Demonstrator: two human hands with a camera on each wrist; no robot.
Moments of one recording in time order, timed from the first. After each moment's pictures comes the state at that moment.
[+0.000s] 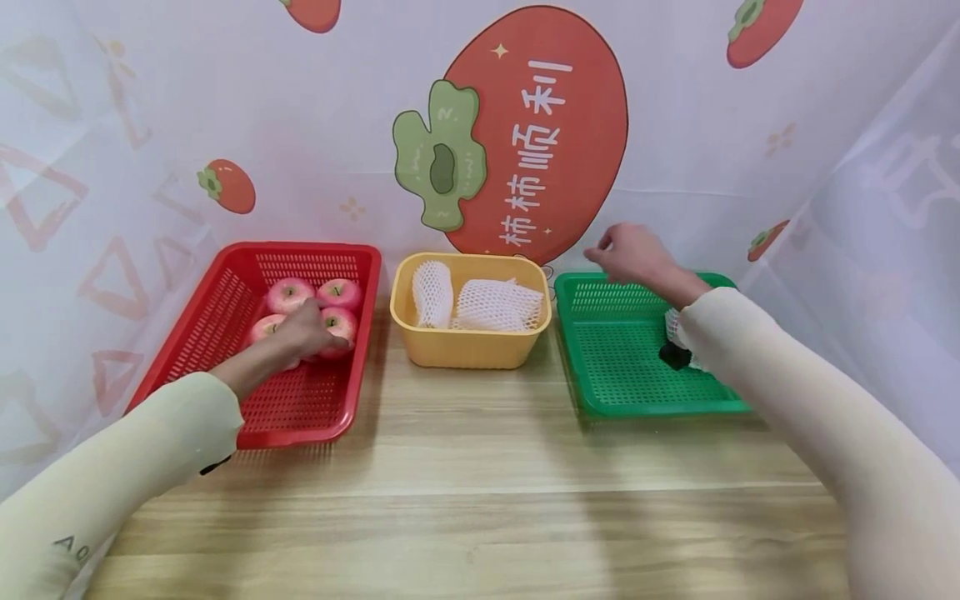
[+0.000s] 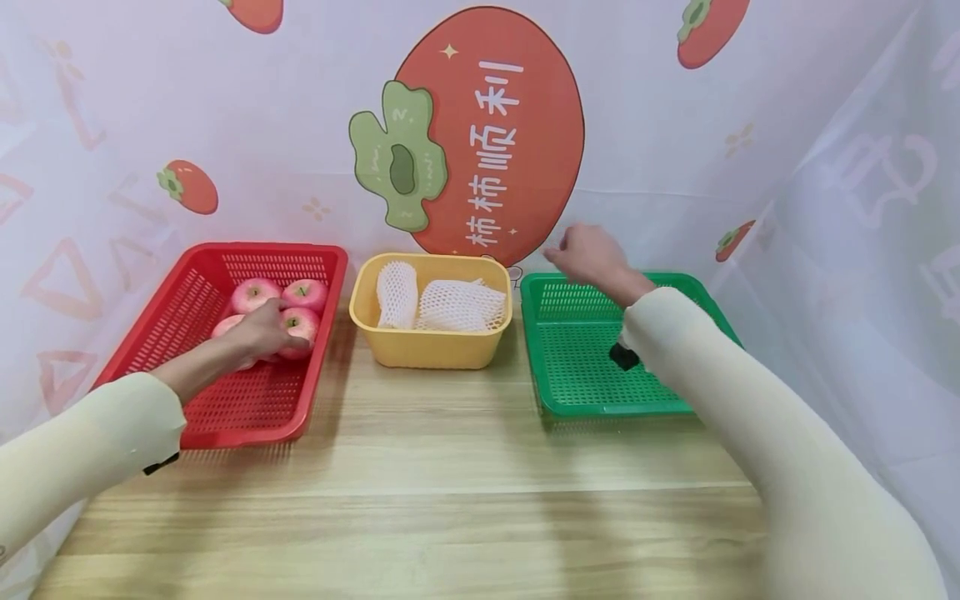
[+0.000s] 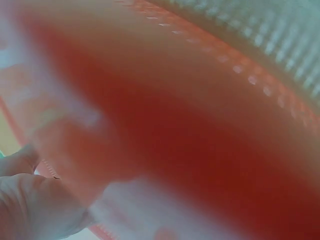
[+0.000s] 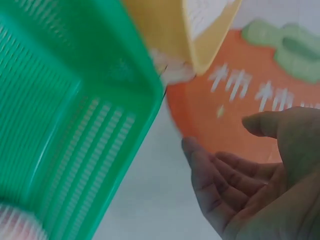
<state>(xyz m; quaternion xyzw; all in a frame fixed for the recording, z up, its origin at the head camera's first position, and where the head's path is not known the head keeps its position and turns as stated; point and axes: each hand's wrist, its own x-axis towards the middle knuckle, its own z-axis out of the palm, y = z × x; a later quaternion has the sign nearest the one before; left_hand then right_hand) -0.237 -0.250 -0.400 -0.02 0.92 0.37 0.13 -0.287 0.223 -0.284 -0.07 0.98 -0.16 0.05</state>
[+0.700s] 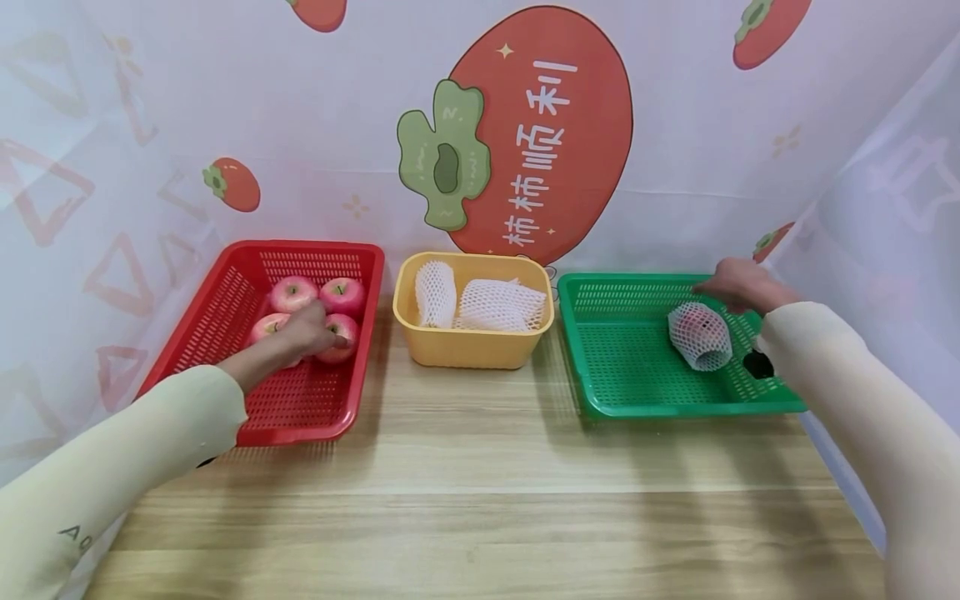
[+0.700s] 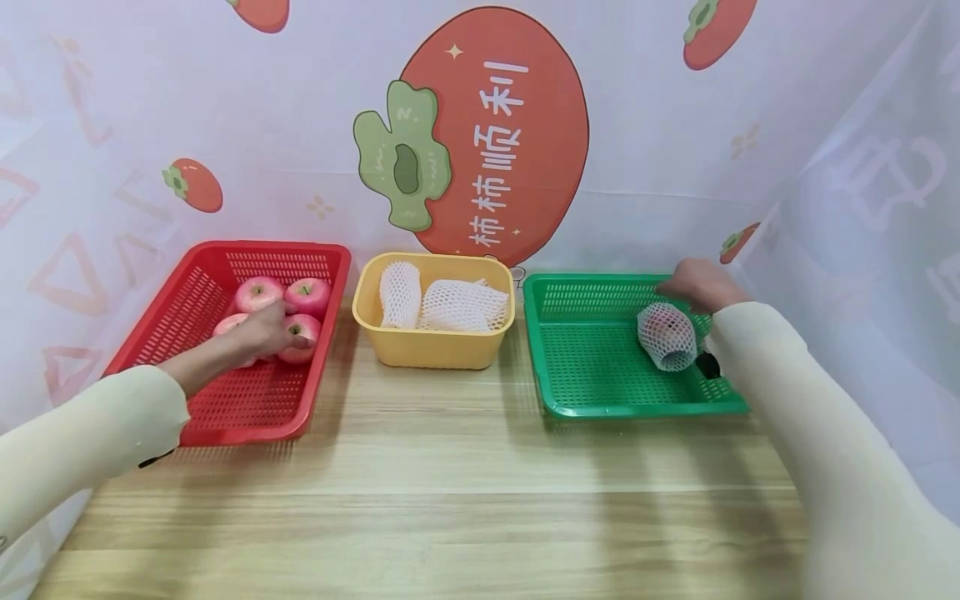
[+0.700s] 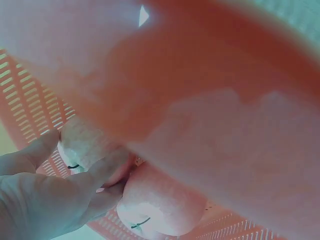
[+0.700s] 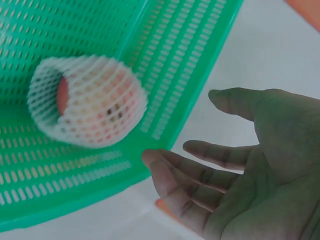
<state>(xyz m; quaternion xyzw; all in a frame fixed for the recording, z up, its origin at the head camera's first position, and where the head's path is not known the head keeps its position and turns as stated) -0.234 -0.251 -0.393 0.01 0.92 0.35 0.16 -0.286 0.374 -0.304 0.01 0.98 -0.08 0.19</state>
